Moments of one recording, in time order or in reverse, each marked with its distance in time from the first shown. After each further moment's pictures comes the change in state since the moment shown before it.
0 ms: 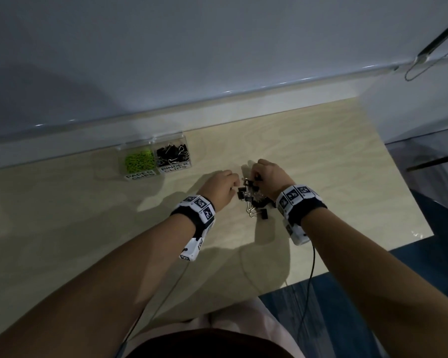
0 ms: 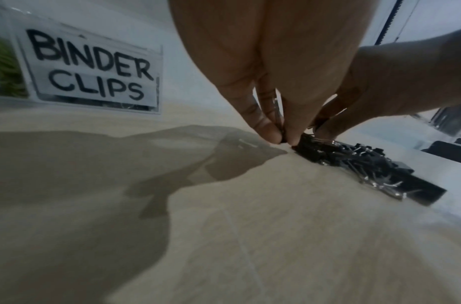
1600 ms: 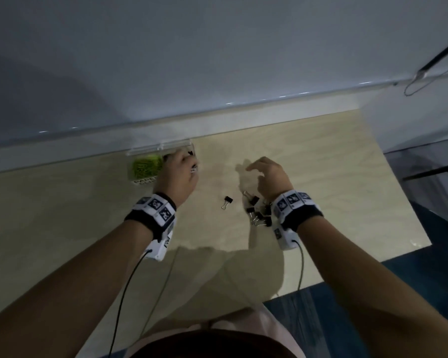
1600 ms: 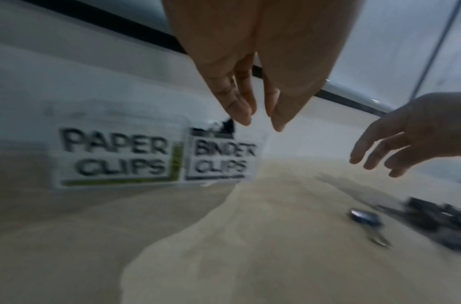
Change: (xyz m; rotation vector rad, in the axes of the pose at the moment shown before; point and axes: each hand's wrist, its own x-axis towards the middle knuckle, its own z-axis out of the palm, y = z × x) left_hand -0.032 -0.058 -0.073 0.101 0.399 -0.087; right_hand 0.010 -0.022 -0.003 0.162 0.204 0.056
